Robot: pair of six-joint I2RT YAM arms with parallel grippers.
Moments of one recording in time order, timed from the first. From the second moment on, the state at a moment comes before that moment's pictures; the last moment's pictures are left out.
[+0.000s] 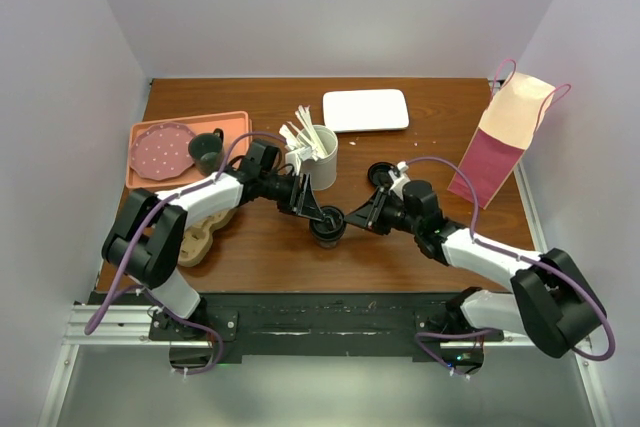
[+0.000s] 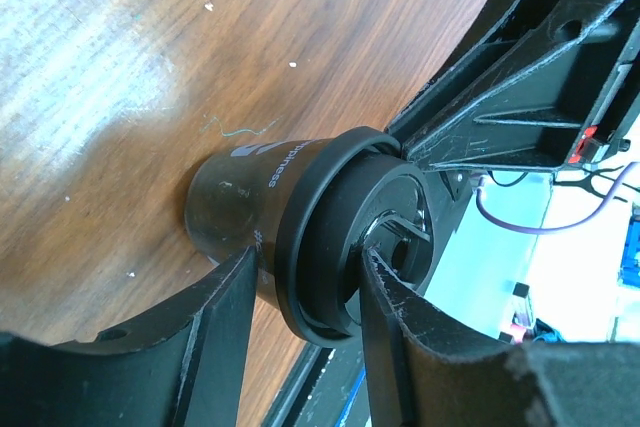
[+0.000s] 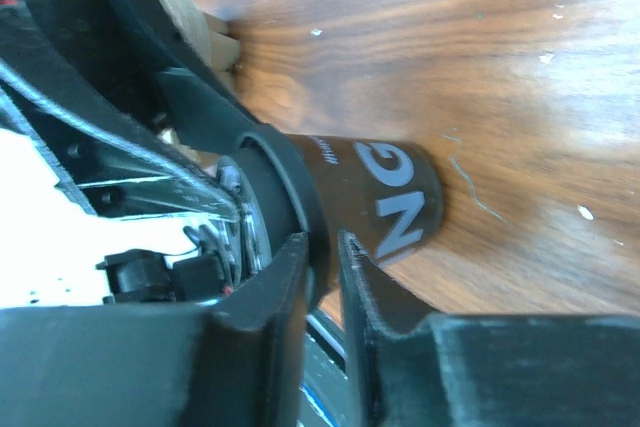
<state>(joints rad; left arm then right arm) -0.48 1.65 0.91 -0.20 0.79 -0.36 0.54 1.23 0.43 0.29 -0.36 0.99</state>
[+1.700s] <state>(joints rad) -0.51 1.67 0.91 -0.17 0.80 -0.38 0.51 1.28 0.65 -0.10 -0.26 0.87</state>
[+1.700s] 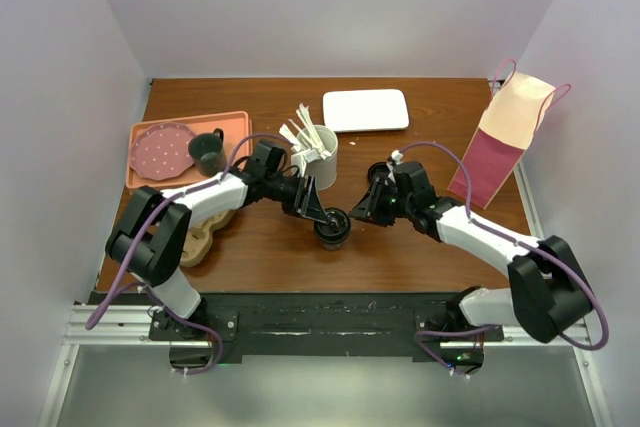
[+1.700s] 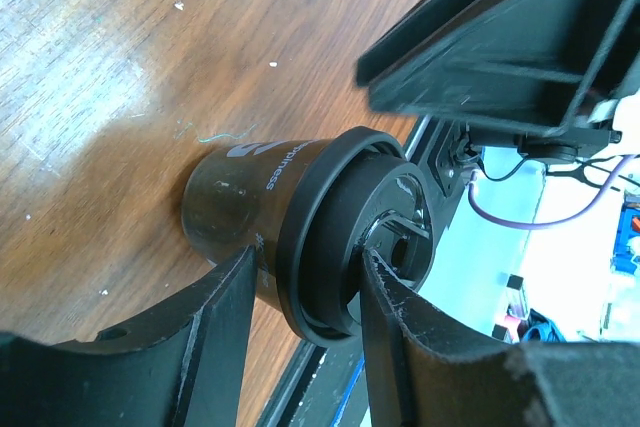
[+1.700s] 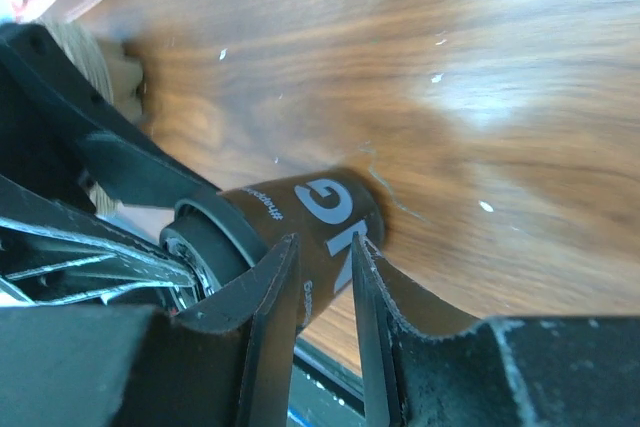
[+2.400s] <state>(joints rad) -0.51 1.68 0.93 -0.19 0.81 -0.37 0.51 1.33 0.71 -0.02 -0.36 0.80</state>
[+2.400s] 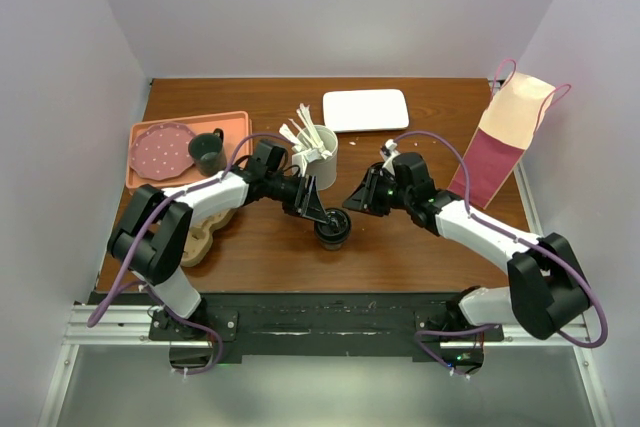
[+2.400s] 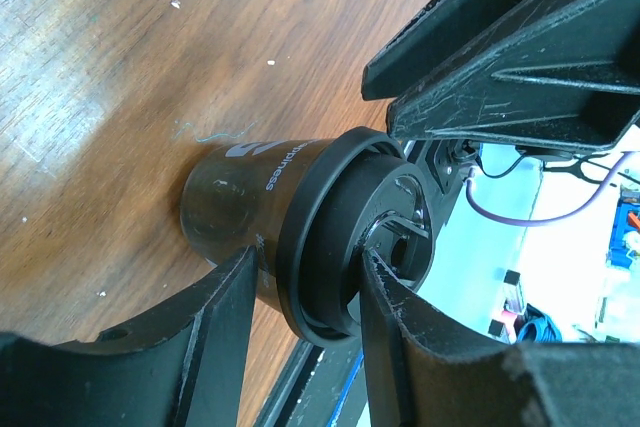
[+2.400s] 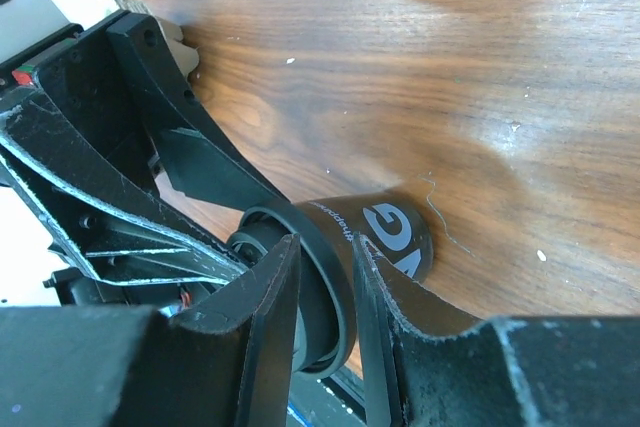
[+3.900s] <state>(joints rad) -0.52 1.67 0.91 -0.18 0.79 -0.41 0.51 1.37 0.48 0.37 -0.42 0.85</state>
